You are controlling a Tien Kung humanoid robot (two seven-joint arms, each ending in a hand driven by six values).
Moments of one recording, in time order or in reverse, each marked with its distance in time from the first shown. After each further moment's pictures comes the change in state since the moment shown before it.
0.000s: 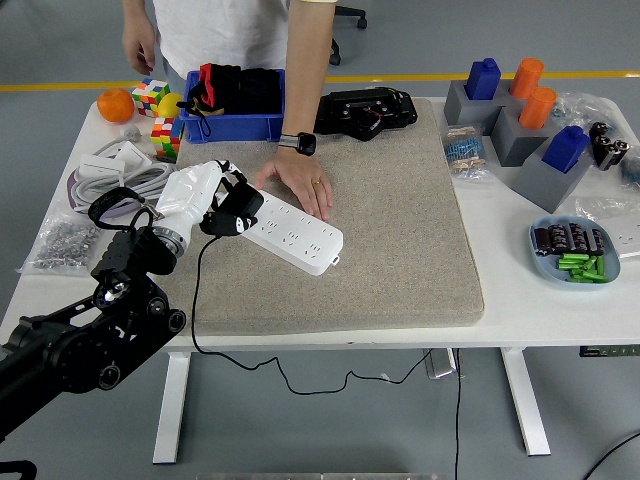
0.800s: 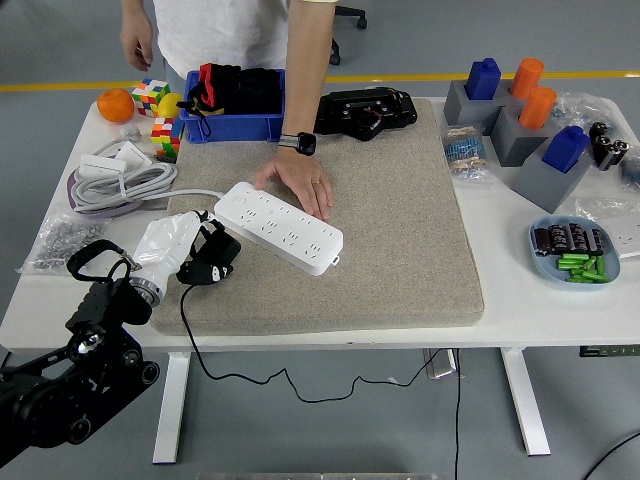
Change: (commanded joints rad) left arm 0.186 0.085 -0.024 -0.110 0.050 0.022 -0.003; right arm -0.005 0.002 0.014 0.000 -0.006 -0.001 0.001
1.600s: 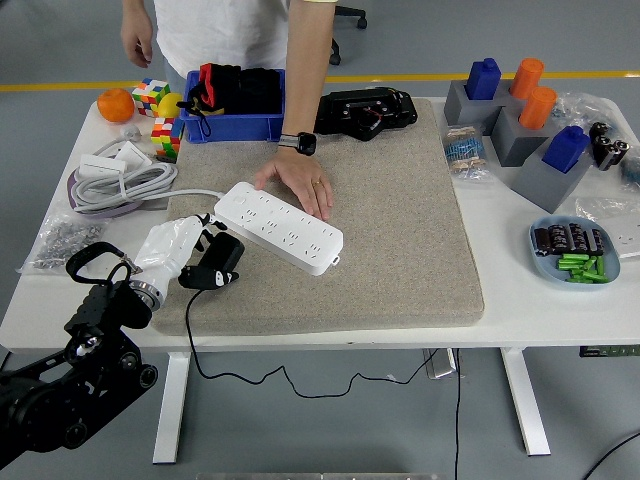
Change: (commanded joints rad) left arm 0.015 0.009 0.009 -0.024 -0.026 -0.019 -0.005; right arm -0.001 -0.001 0.001 0.000 -0.001 0.001 -0.002
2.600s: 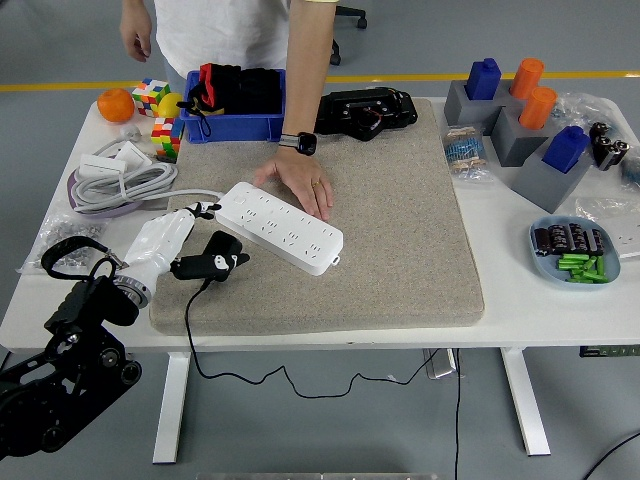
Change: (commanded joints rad) left arm 0.042 0.043 -0.064 -0.098 -0.044 -0.046 -0.010; right arm 0.005 -0.004 -0.004 0.001 -0.001 0.002 -0.001
